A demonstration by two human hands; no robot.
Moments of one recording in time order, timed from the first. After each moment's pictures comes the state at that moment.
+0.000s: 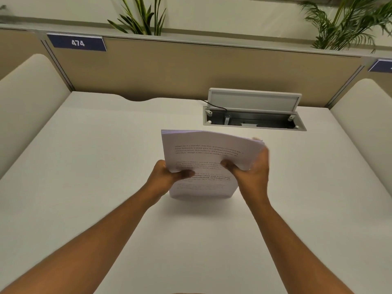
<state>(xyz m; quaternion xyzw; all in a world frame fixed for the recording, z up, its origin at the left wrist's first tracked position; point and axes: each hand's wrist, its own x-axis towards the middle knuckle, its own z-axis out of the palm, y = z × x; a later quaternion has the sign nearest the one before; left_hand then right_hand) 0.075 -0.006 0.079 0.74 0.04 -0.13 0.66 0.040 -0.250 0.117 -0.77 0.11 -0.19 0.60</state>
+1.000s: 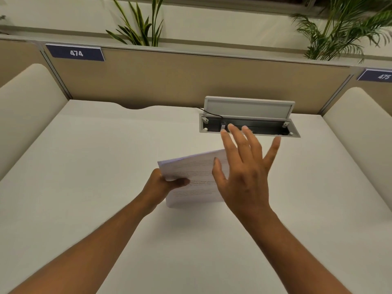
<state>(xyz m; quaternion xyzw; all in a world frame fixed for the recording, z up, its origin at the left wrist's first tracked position) 0.072 -0.002 0.077 0.72 0.00 -0.13 0.68 0.013 -0.220 0.192 -0.94 -0.06 -0.32 0.08</state>
